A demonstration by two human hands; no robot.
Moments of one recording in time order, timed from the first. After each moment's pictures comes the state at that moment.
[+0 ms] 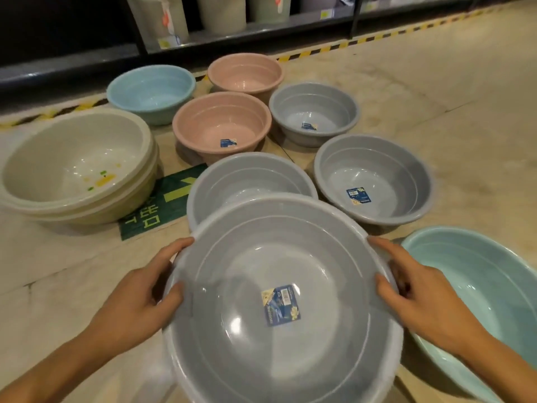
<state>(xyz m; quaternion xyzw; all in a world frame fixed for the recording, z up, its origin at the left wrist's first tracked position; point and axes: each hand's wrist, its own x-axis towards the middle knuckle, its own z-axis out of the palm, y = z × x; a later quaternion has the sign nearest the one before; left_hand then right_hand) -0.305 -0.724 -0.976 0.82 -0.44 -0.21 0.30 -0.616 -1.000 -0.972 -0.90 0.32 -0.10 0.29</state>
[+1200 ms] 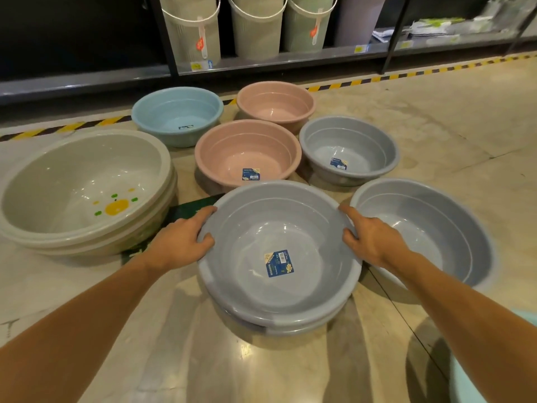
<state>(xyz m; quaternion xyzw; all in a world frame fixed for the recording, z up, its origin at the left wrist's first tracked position) -0.136 -0.872 -1.038 0.89 -0.40 -0.18 0.15 -0.386 -1.159 -1.040 -0.92 0.35 0.06 0.14</state>
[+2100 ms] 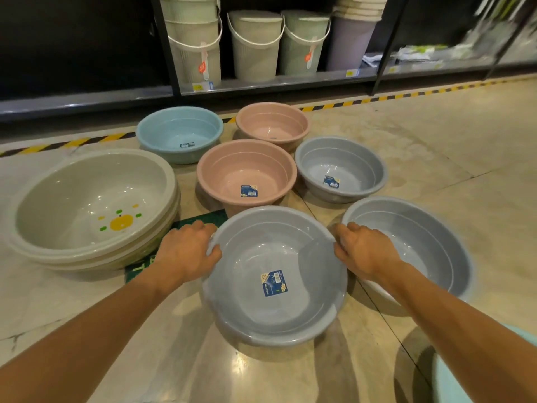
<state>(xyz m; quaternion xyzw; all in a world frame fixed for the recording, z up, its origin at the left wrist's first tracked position) -0.151 -0.879 -0.999 0.91 -0.41 -0.05 -0.01 -0.387 -1.133 -0.990 -0.96 0.27 0.05 -0.02</state>
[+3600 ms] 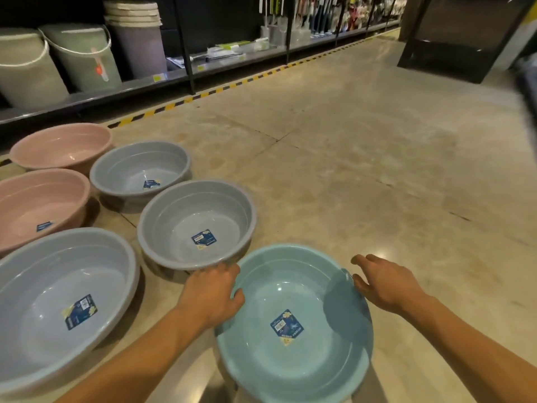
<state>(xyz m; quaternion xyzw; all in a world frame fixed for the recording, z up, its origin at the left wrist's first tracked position) -0.548 -1.075 -1.010 0.72 -0.69 -0.06 -0.01 -0.875 -1.191 -0.999 -0.83 0.55 0.11 0.02</state>
